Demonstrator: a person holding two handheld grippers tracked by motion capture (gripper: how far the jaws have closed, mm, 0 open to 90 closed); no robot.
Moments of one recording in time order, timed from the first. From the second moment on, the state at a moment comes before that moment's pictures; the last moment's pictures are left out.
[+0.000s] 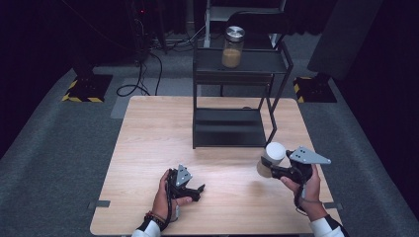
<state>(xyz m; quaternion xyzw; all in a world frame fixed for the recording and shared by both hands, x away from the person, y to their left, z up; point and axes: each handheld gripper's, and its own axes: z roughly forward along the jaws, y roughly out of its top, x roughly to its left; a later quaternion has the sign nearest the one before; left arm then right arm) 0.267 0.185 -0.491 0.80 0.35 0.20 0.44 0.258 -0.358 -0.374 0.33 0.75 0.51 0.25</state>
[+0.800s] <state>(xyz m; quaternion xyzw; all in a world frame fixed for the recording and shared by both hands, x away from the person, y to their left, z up) 0.267 0.185 -0.491 0.80 0.35 0.20 0.44 0.288 -0.334 -0.275 0.36 0.72 0.50 0.32</state>
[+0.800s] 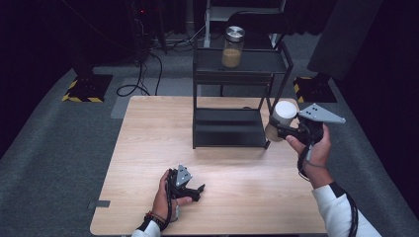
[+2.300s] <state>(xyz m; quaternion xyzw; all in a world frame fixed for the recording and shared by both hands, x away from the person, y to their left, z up) 0.268 0.186 -0.491 0.80 0.35 0.20 0.44 0.335 -0.293 -0.165 0.39 0.69 0.50 0.35</state>
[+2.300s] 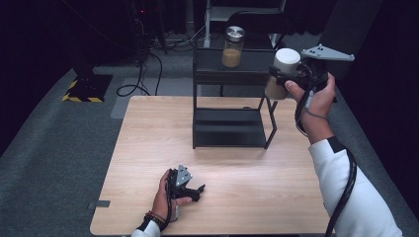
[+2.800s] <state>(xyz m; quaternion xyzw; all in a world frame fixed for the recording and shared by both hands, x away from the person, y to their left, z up) 0.269 0.186 -0.491 0.80 0.35 0.20 0.44 0.359 -0.281 -0.150 0.40 0.68 0.50 0.36</state>
